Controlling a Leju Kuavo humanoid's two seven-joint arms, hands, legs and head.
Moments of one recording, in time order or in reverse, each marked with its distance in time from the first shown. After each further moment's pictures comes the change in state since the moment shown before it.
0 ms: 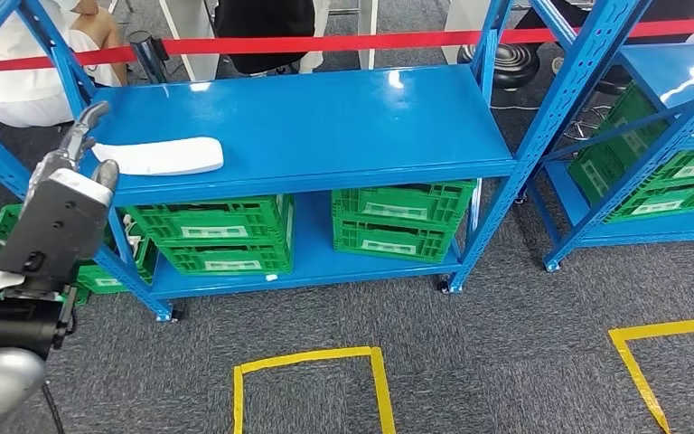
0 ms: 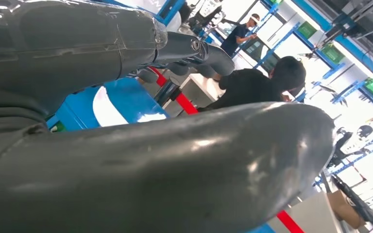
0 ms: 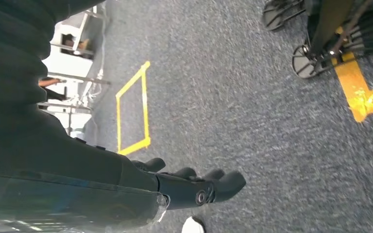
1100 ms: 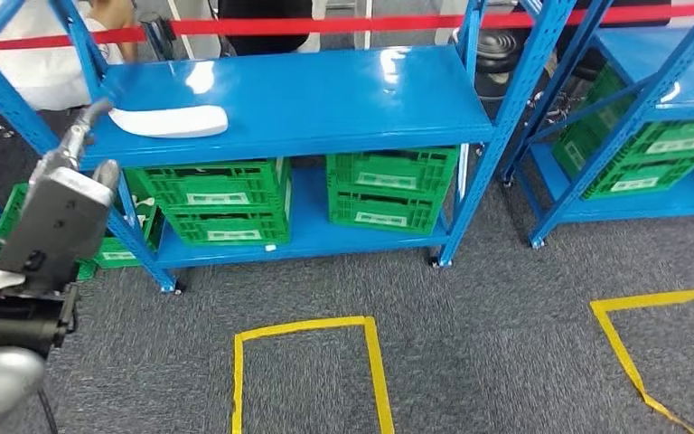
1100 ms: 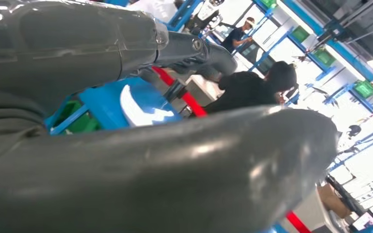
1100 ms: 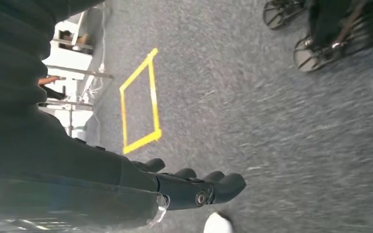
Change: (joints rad) left arm -0.002 0.000 -0.001 -0.003 0.000 -0.001 0.000; right arm -0.002 -0.003 0.000 -0.001 -0.004 -0.001 0.012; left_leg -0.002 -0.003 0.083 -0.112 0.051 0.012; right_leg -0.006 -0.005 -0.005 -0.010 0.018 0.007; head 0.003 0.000
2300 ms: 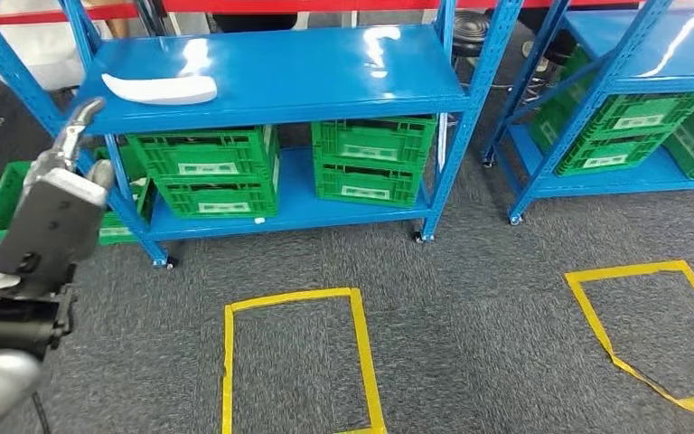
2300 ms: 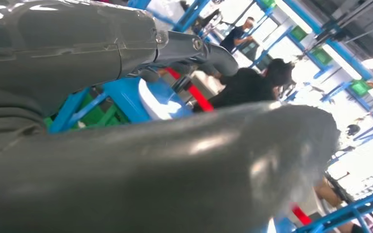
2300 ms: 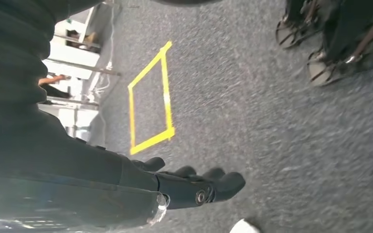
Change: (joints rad) left arm -0.001 -0.005 -0.002 -0.002 -0.003 0.000 0.001; right arm 0.003 0.000 0.000 -0.002 -0.002 0.000 0.001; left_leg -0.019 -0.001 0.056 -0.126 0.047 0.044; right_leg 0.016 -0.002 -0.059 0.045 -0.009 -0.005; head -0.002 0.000
